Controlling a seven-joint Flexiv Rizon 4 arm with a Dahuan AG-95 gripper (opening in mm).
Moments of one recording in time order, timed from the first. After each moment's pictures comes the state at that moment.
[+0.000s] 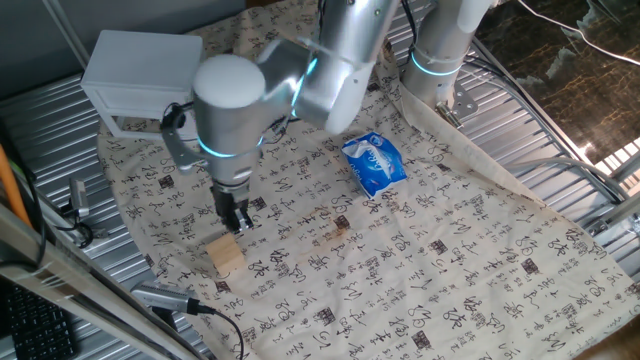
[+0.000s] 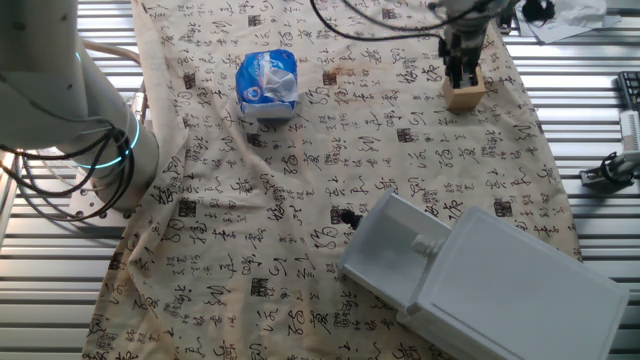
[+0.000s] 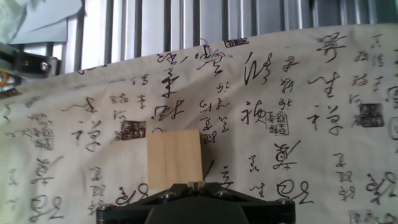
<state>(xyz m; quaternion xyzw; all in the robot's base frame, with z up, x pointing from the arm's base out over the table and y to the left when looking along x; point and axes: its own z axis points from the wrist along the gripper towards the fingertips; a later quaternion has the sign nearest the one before) 0.612 0.148 0.087 -0.03 1.00 0.03 0.09</state>
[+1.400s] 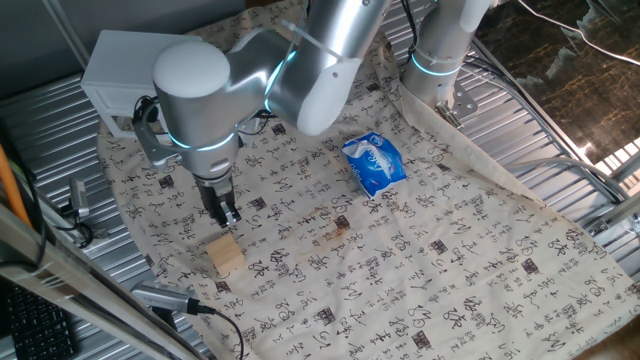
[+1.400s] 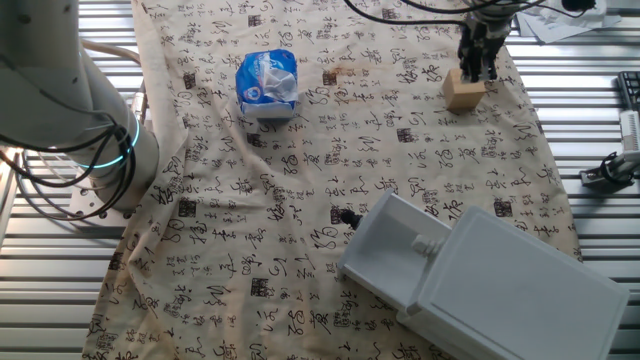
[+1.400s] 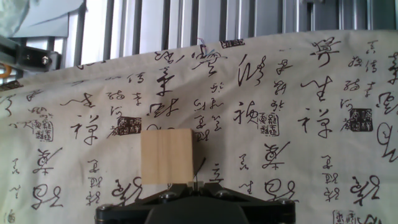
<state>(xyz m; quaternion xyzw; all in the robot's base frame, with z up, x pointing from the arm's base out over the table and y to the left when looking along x) 0.620 0.139 0.116 -0.03 1.00 0.02 0.05</state>
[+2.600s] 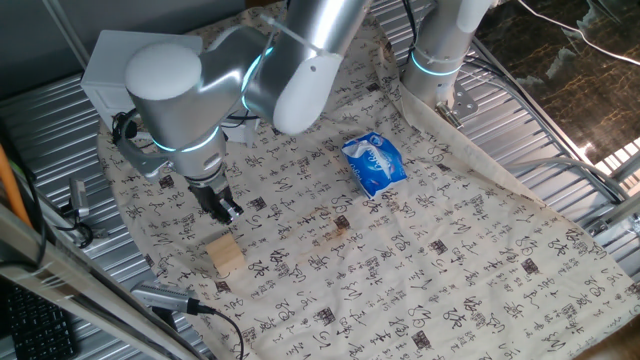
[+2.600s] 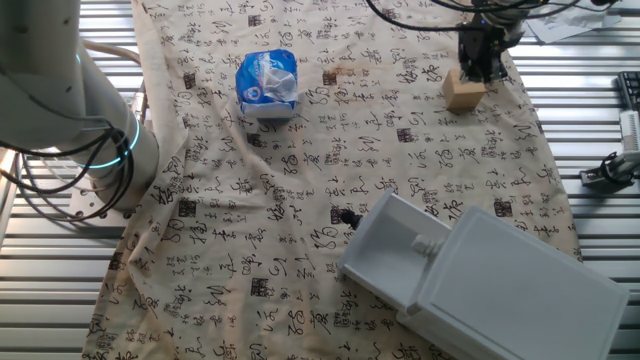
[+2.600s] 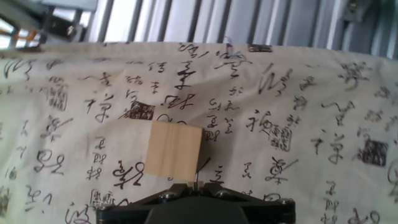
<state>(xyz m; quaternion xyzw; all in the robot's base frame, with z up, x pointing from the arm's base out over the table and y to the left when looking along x) 0.620 0.140 0.116 -0.16 0.99 0.03 0.01</state>
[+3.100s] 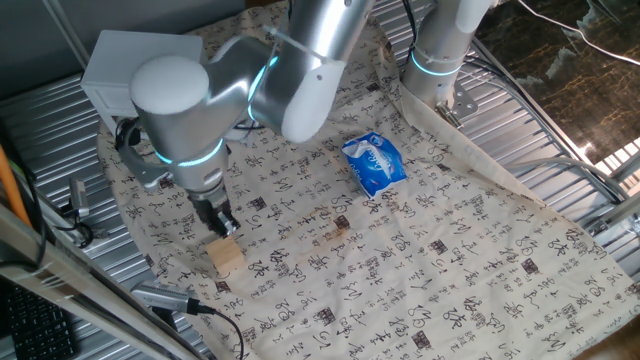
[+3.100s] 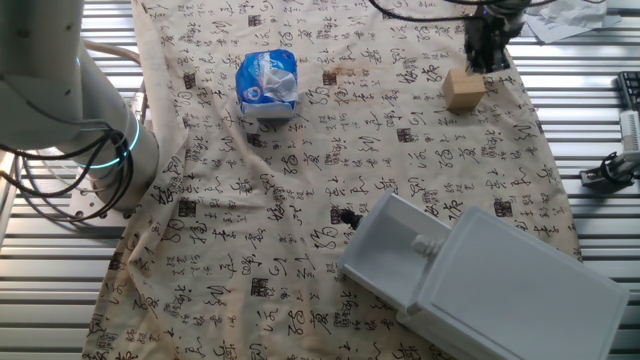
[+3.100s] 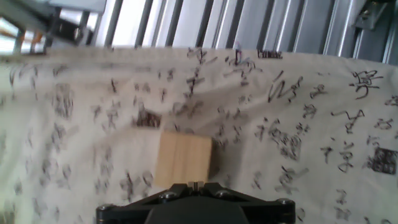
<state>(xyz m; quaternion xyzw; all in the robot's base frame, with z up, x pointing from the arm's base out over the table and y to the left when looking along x) 0.646 0.174 0.111 -0.10 0.99 0.03 0.03</state>
